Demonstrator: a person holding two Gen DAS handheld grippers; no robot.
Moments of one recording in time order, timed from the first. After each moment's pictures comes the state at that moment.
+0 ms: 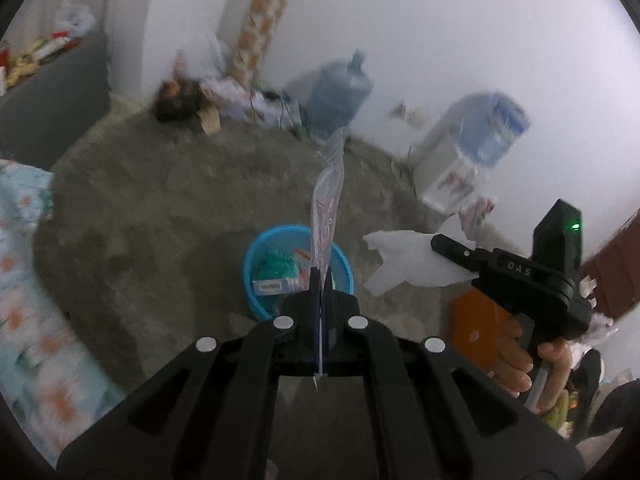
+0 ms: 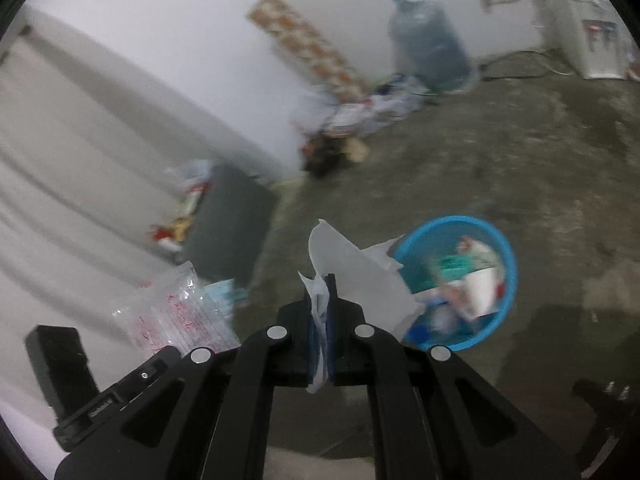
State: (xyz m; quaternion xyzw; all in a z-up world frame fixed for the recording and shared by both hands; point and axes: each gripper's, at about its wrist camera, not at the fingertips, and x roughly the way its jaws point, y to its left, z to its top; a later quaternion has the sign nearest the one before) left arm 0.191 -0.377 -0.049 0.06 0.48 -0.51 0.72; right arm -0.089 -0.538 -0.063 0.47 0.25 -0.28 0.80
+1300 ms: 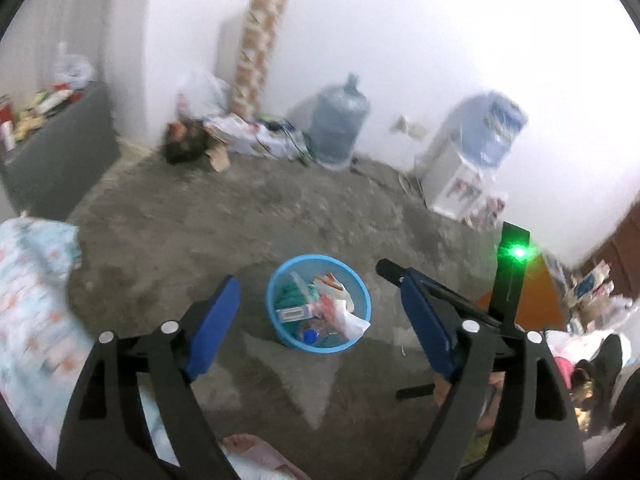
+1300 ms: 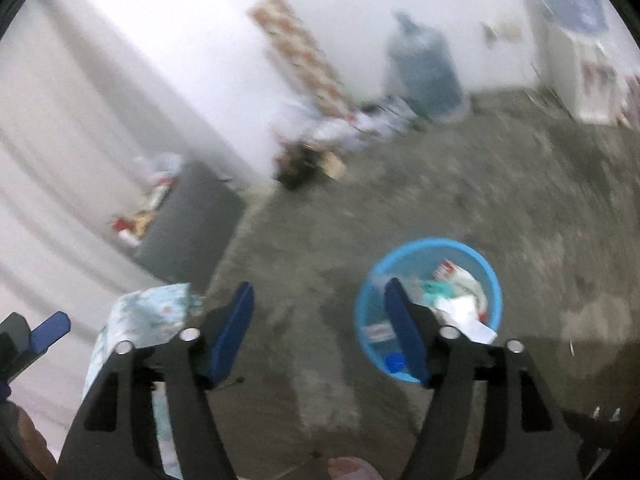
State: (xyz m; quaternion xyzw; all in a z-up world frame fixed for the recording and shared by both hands) left arm 0.176 -0.334 0.035 0.08 0.40 -0.50 0.76; right arm -0.042 -0.498 -0.065 0.38 0.25 -0.31 0.83
